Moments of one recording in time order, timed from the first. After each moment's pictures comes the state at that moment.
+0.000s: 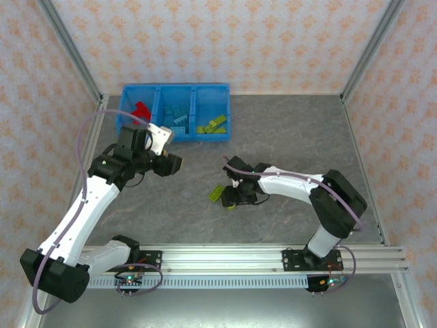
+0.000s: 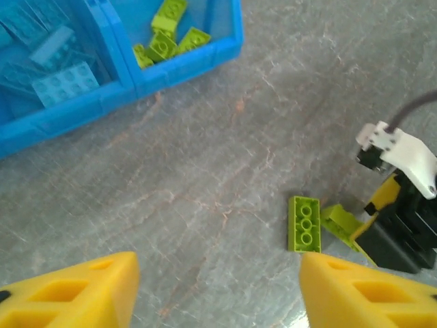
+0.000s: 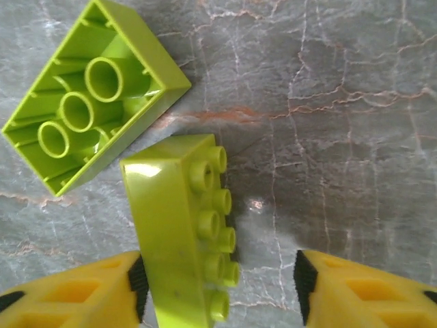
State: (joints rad) left arm -0.27 1.06 1.06 -0.80 0.26 0.06; right arm 0.82 1.66 0.97 -0.61 -0.18 0.60
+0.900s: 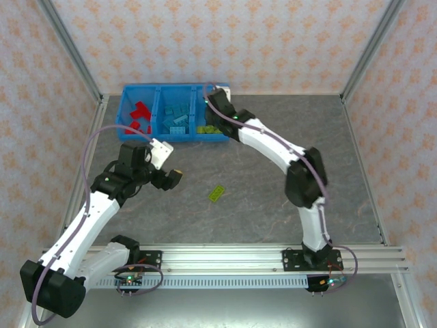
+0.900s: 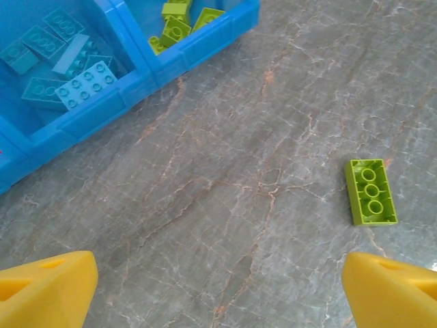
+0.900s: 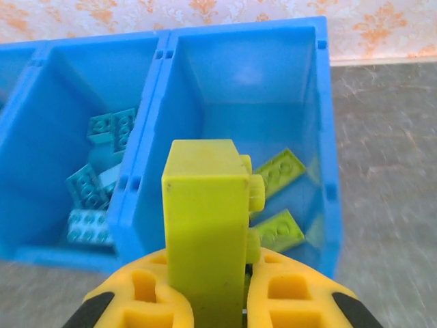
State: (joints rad) left arm -0.27 0.94 0.84 -0.64 0.17 0.26; right arm 0.69 2.11 1.94 -0.51 0.33 0.48
